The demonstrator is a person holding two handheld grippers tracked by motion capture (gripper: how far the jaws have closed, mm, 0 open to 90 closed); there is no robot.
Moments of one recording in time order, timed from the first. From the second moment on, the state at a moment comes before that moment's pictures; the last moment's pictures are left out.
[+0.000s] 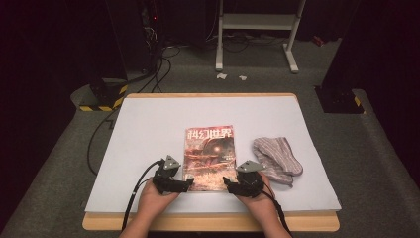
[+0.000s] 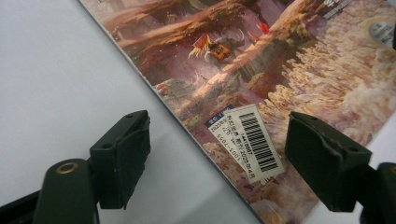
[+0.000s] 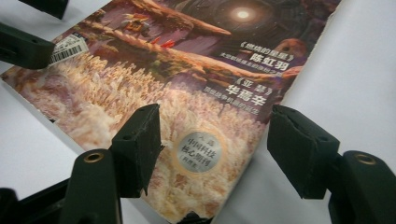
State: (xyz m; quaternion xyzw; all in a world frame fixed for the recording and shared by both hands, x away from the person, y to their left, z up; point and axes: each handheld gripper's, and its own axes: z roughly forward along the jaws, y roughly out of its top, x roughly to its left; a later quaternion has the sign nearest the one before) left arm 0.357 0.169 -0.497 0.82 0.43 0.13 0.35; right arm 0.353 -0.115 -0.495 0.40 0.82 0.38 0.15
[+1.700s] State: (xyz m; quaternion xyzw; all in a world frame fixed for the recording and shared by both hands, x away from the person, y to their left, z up) left arm 0.359 0.172 -0.503 0.80 0.44 0.12 0.40; right arm 0.347 -0.107 -0.500 0.44 0.81 0.35 0.15
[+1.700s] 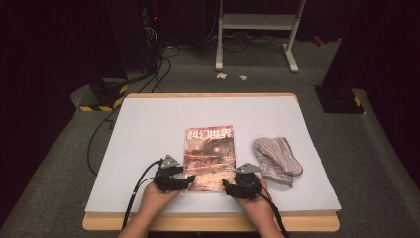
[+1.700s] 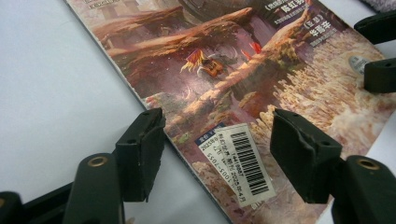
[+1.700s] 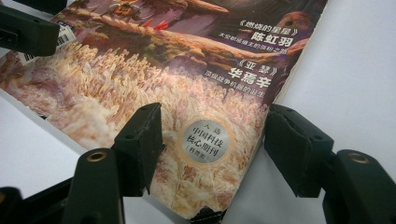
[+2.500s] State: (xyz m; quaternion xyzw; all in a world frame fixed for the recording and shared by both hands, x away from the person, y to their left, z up) left arm 0.356 0.173 -0.502 0.80 0.44 0.12 0.38; right arm 0.344 -0.113 -0.502 0.43 0.81 0.36 0.14
